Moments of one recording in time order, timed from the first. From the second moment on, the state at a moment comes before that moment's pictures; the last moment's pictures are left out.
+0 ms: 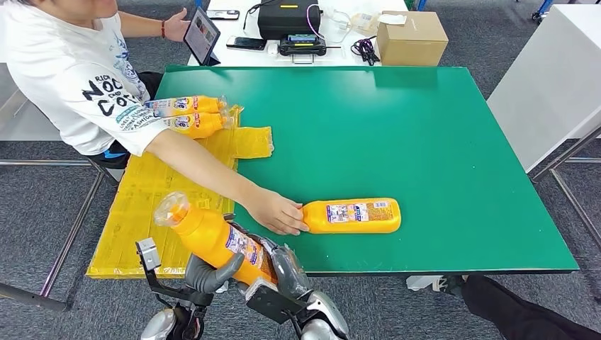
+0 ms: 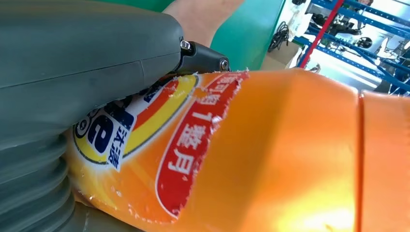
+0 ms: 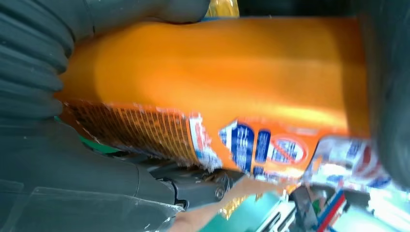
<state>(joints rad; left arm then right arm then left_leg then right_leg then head) -0.01 -0.20 -0.20 -1.22 0.40 -0.28 -0.35 -0.12 0.25 0.64 -0.96 0.45 -0.26 -0.56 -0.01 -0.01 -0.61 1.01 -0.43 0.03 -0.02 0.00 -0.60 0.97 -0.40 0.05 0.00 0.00</state>
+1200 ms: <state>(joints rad) -0.22 -0.19 -0.01 -1.33 -0.70 0.65 -0.64 0.03 0.23 0.35 -1.72 0.12 -0.28 -0.67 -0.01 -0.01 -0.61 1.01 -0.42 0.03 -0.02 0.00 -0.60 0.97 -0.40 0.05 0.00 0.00</state>
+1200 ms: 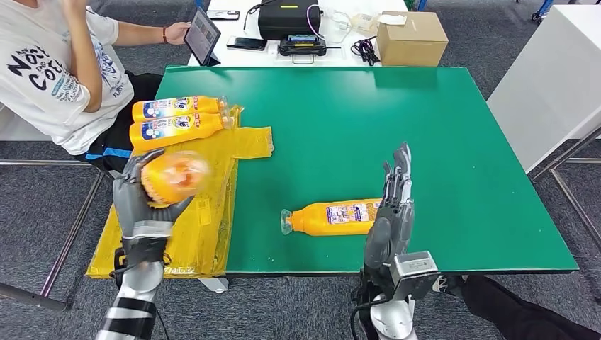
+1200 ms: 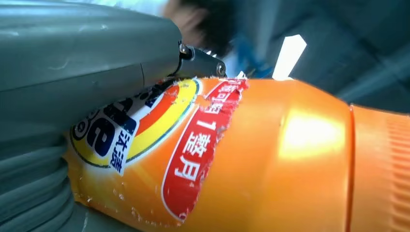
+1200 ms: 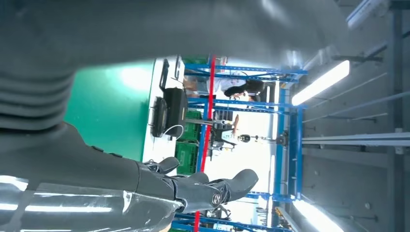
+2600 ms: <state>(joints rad) -0.56 -0.06 -0.05 -0.52 -1.32 0.44 -0.24 -0.03 0.25 0.33 -1.61 0.16 -0.23 -0.56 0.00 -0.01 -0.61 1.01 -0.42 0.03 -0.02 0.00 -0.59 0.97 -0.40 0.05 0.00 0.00</state>
